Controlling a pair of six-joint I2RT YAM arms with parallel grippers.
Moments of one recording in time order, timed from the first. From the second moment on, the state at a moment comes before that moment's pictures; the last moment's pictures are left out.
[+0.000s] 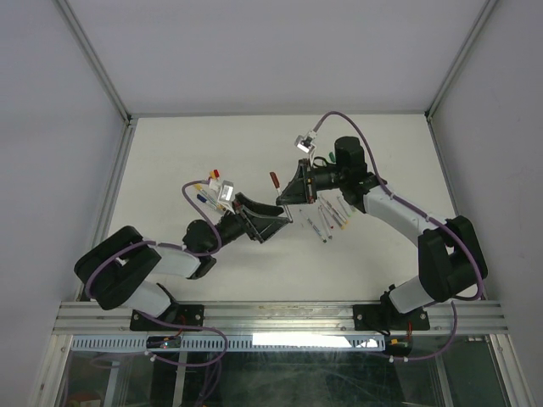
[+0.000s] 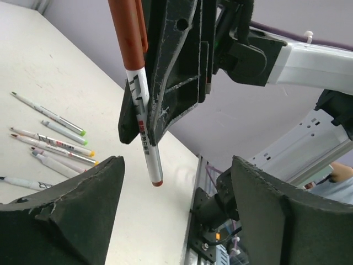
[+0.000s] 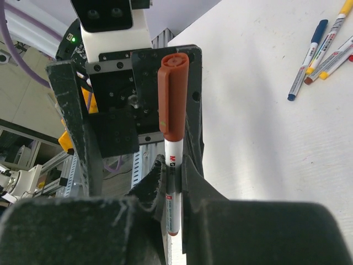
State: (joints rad) left arm -0.77 1.49 0.31 1.52 0.30 -0.86; right arm 0.48 1.50 0.98 0.18 -1.16 0.37
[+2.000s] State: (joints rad) left arm -0.25 1.26 0.69 1.14 0.18 -0.85; right arm 0.55 1.56 1.03 0.08 -1.22 0.28
